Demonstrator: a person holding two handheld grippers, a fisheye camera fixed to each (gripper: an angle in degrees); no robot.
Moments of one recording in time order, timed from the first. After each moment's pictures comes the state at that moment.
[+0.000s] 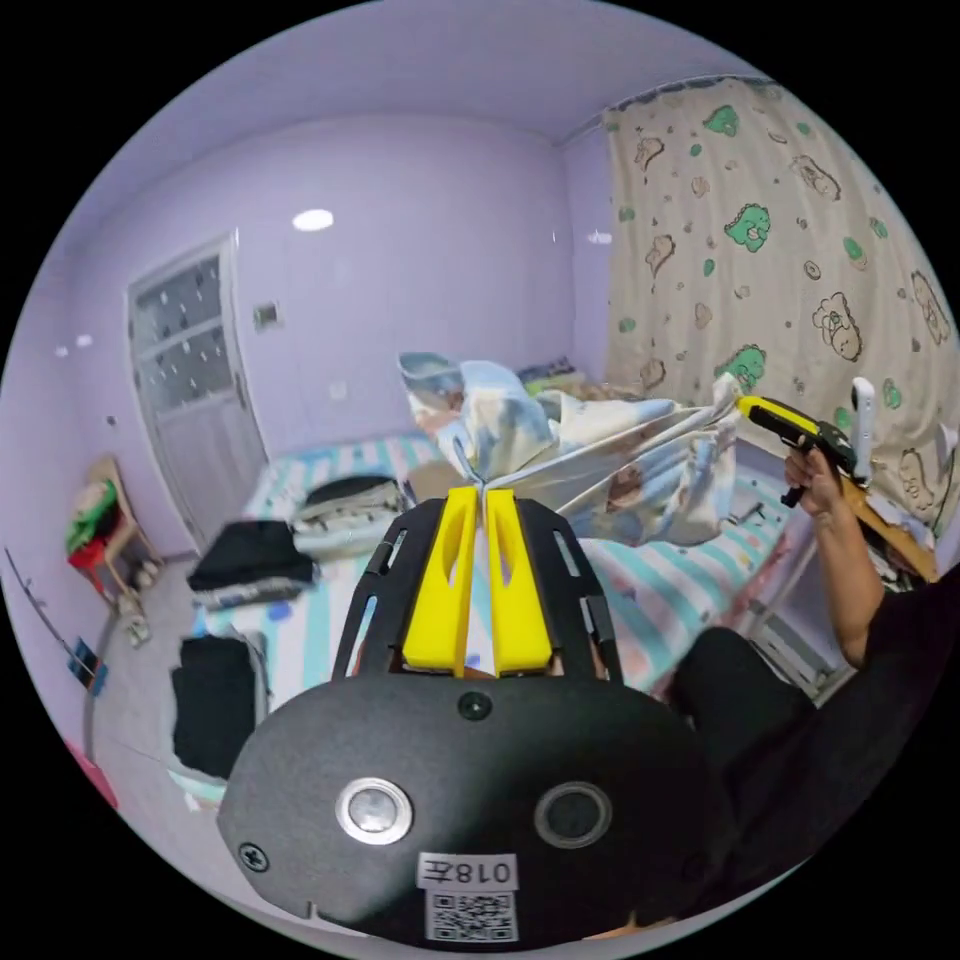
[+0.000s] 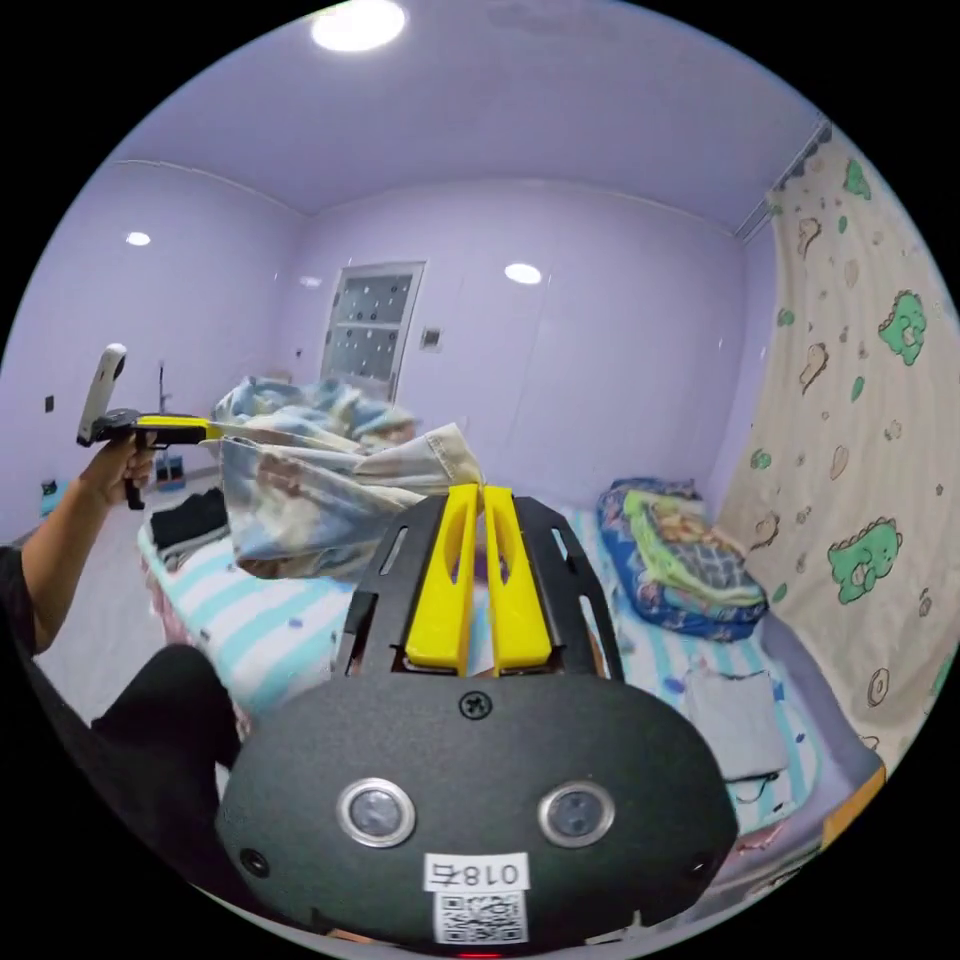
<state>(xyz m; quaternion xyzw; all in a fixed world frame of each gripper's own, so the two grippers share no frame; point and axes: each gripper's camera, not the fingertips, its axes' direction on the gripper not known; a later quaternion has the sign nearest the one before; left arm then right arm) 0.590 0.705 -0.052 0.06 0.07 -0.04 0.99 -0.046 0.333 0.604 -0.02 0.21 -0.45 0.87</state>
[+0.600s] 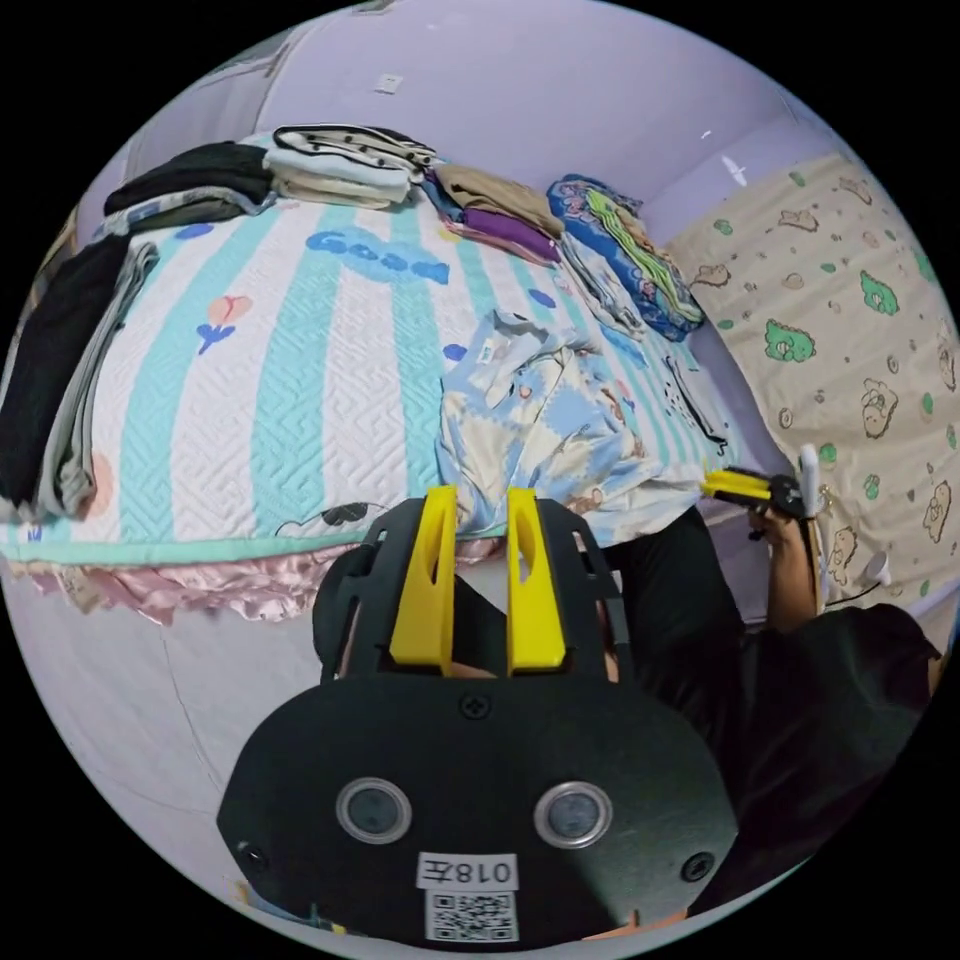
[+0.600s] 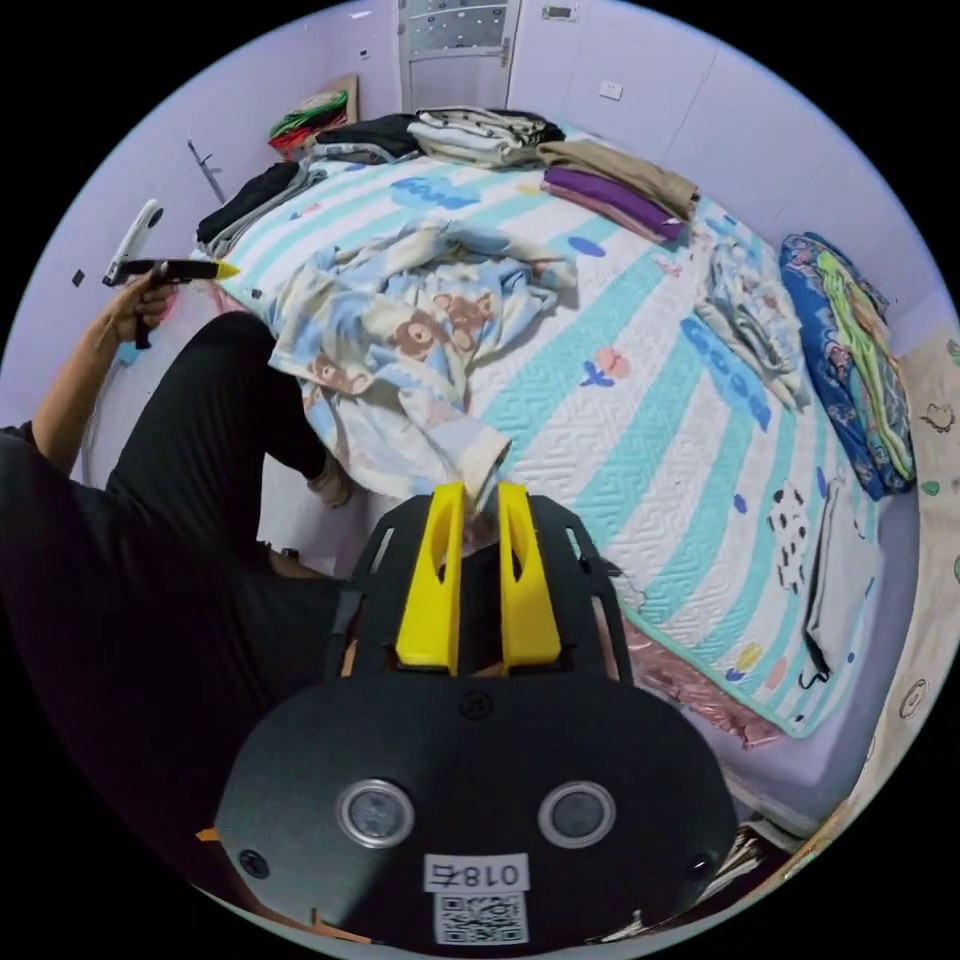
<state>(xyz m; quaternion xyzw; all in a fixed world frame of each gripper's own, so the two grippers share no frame) 0.514 0.982 0.154 -0.24 0.25 -0.23 0.91 0.077 0.466 0.674 -0.48 0.25 -0.37 0.76</state>
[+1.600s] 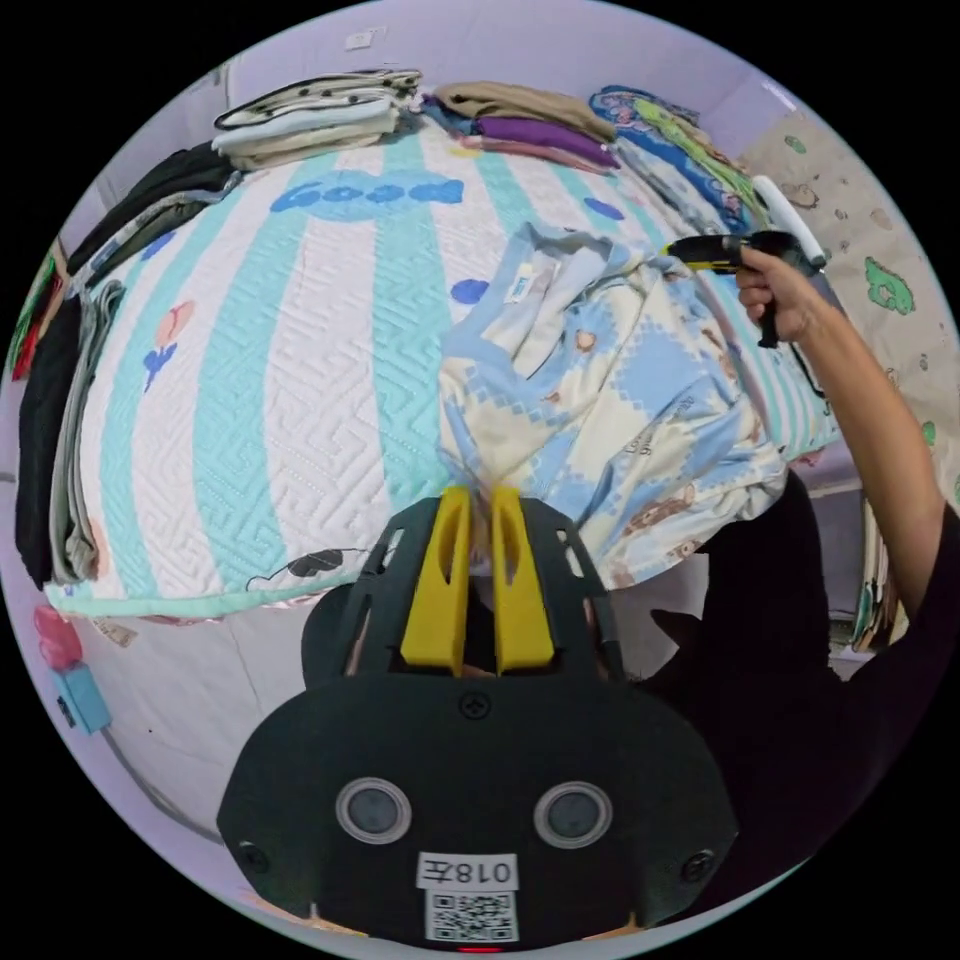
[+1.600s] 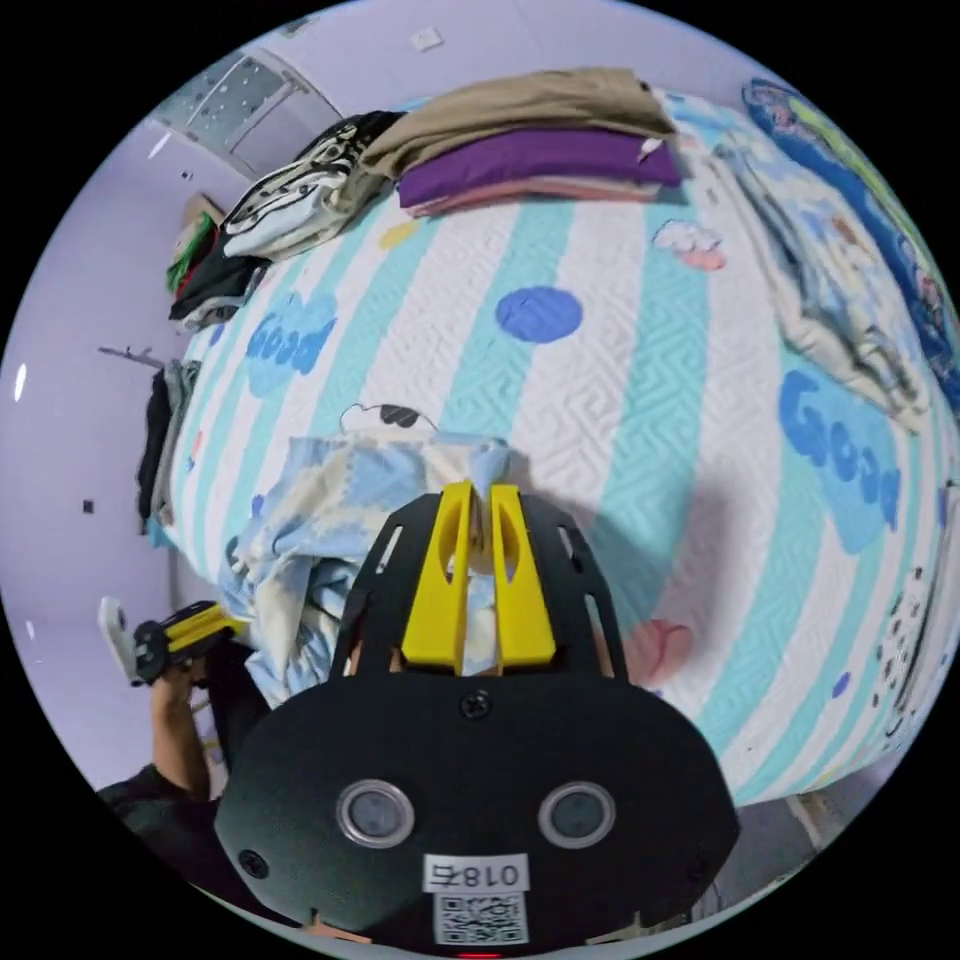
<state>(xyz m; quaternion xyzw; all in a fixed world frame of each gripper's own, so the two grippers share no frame) 0.581 1.086 0.187 -0.36 0.14 -0.15 0.91 0.079 0.459 0.829 -0.48 0.26 -0.15 0.83</state>
